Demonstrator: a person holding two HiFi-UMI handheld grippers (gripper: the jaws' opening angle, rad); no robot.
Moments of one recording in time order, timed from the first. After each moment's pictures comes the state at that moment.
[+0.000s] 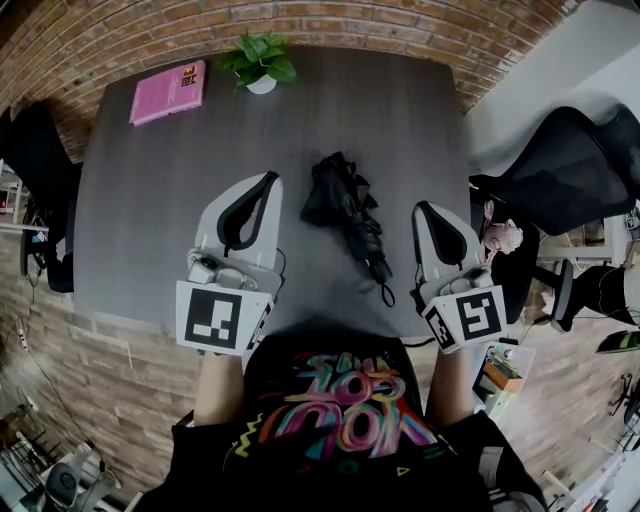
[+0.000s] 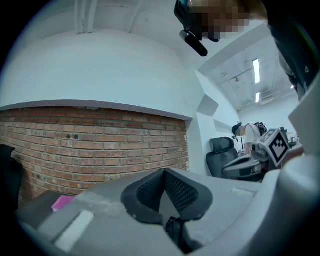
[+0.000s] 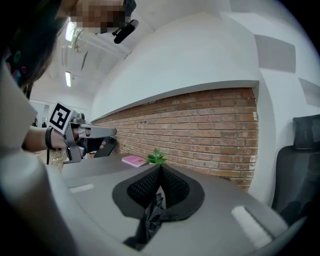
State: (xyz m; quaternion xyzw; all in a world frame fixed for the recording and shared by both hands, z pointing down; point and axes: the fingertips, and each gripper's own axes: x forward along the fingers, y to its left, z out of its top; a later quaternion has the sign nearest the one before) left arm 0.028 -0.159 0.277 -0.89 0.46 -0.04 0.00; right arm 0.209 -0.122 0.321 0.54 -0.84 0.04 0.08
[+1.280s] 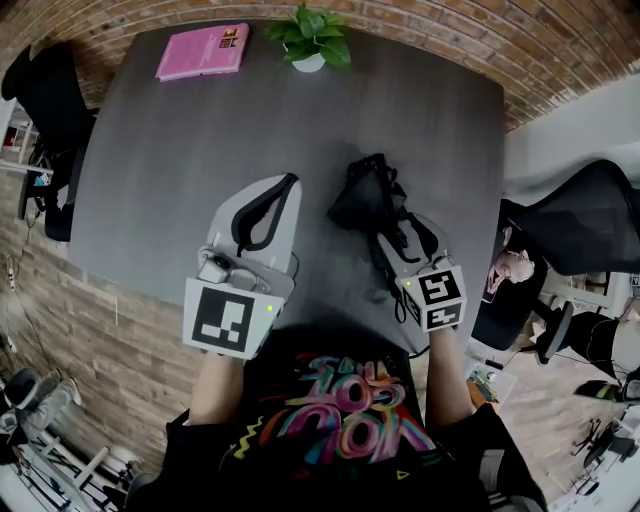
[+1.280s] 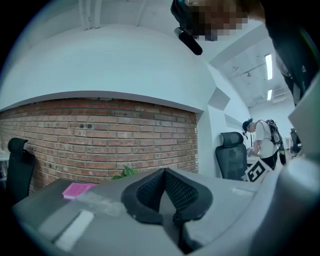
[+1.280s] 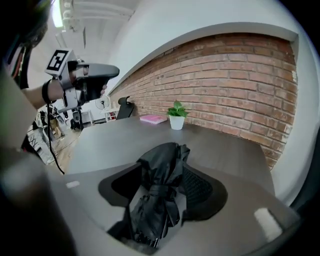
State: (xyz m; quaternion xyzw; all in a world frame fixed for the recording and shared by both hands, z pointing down) left arm -0.009 -0.173 0.317 -0.86 0.50 -0.07 -0.04; right arm 0.155 -0.149 0.496 0.41 -0.86 0.14 0.27
